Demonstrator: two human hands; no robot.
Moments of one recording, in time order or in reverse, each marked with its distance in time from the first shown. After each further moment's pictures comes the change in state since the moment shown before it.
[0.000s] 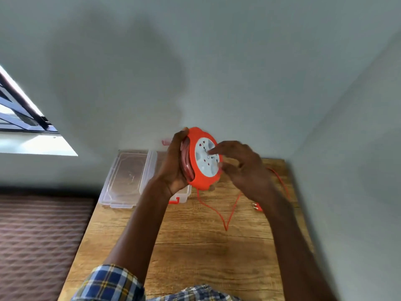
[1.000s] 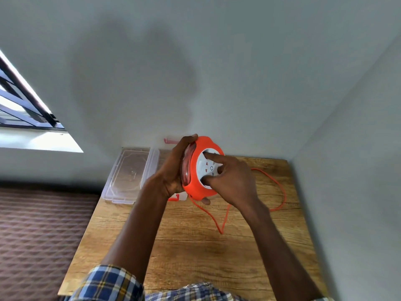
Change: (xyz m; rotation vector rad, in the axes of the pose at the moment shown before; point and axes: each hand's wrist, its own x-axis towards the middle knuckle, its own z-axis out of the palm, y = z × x) left_hand 0.000 -0.005 -0.011 0.085 -0.146 -0.202; right_hand -0.008 -0.011 0.038 -0.147 0.018 0.395
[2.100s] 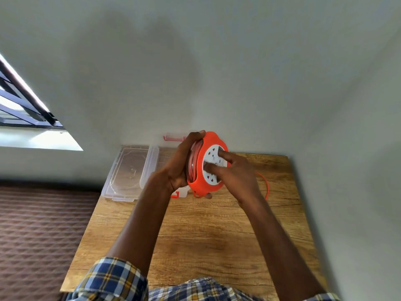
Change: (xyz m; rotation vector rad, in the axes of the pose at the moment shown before) left_hand 0.001 0.002 0.019 0.104 0.086 0.026; right_hand 0.005 0.013 -0.002 0.291 -0.045 0.219
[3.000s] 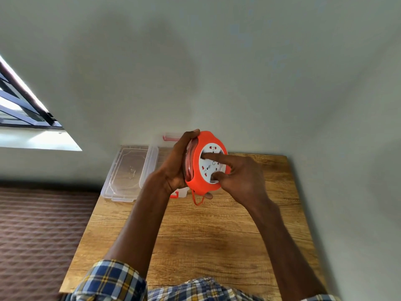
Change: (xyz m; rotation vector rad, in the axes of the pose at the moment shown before) left_hand 0.006 -0.003 -0.014 -0.056 -0.155 -0.069; right_hand -0.003 0.013 -0.013 -0.330 0.044 -0.422
